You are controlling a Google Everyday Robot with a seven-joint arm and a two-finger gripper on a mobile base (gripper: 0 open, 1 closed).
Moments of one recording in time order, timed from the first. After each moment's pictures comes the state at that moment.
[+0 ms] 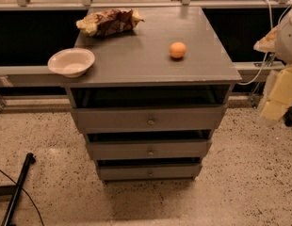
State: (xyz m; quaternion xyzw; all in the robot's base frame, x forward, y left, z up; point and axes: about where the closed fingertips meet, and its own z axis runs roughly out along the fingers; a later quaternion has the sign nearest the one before) arm 0.438 -0.216 0.977 -0.60 0.78 -0.04 0.16
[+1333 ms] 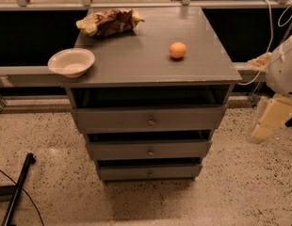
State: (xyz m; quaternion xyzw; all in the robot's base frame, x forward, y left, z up) arm 0.442 -0.216 0.928 -0.62 0.75 -0.04 0.20
